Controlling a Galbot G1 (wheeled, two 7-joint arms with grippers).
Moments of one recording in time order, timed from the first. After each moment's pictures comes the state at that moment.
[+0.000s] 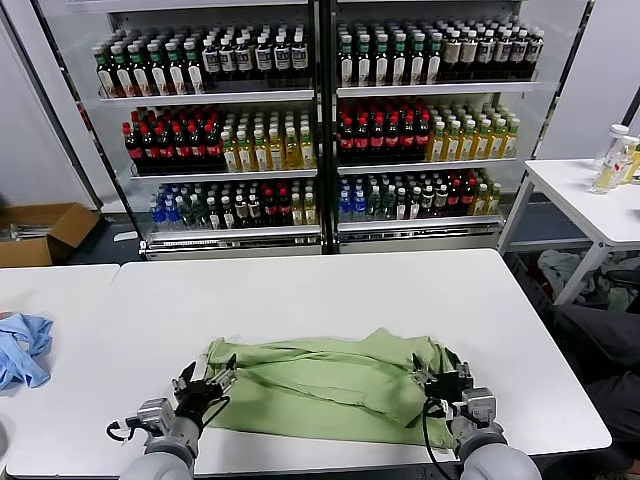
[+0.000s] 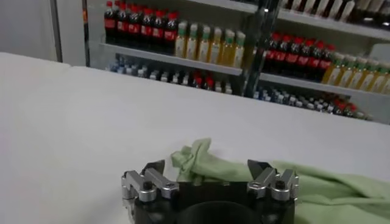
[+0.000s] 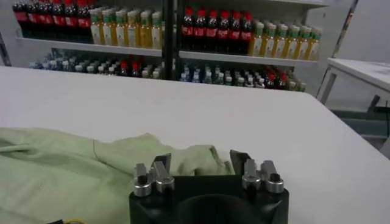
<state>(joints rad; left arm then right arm) 1.42 -1.26 -0.45 -1.99 -0.54 0.39 -0.29 -1.42 1.12 0.37 2.12 0.37 -0.50 0.30</state>
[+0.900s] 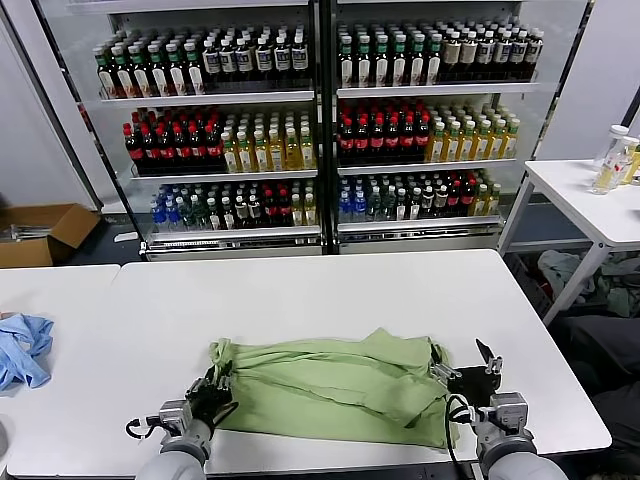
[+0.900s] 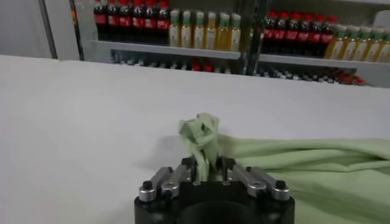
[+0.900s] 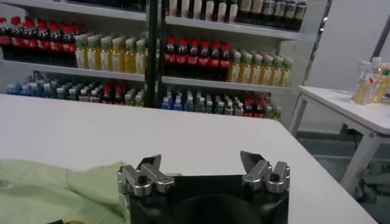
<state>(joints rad) 1.39 -1.27 -0.41 -1.90 -0.45 0.39 -0.26 -1.48 1.10 0.46 2.20 0.36 -0.46 0.31</state>
